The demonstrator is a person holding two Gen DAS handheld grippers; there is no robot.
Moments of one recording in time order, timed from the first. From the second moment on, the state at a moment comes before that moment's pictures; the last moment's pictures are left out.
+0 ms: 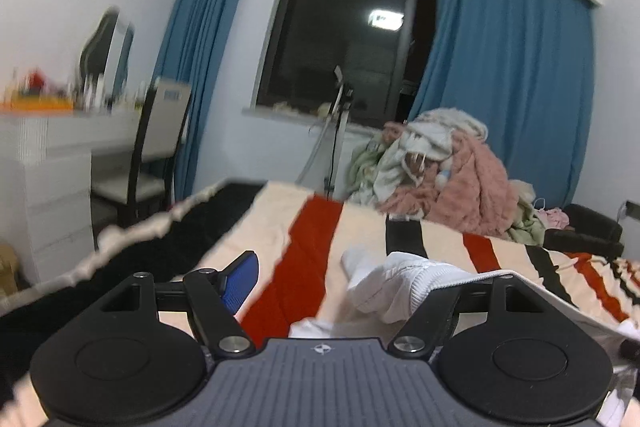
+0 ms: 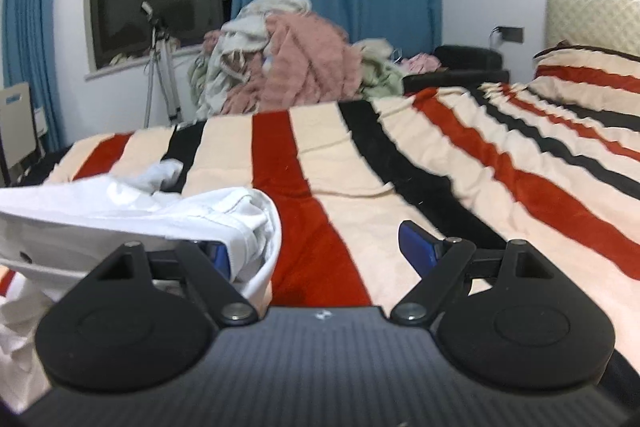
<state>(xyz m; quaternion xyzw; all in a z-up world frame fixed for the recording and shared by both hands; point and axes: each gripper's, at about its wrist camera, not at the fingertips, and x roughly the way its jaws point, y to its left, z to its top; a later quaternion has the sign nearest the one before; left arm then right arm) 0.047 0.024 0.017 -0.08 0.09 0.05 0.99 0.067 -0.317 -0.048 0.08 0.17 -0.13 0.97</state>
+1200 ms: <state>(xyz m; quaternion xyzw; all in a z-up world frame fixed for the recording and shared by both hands) -0.012 -0.008 0.503 -0.01 -0.12 0.02 0.99 -0.017 -0.345 0.455 0.05 -0.09 -0.03 0.99</state>
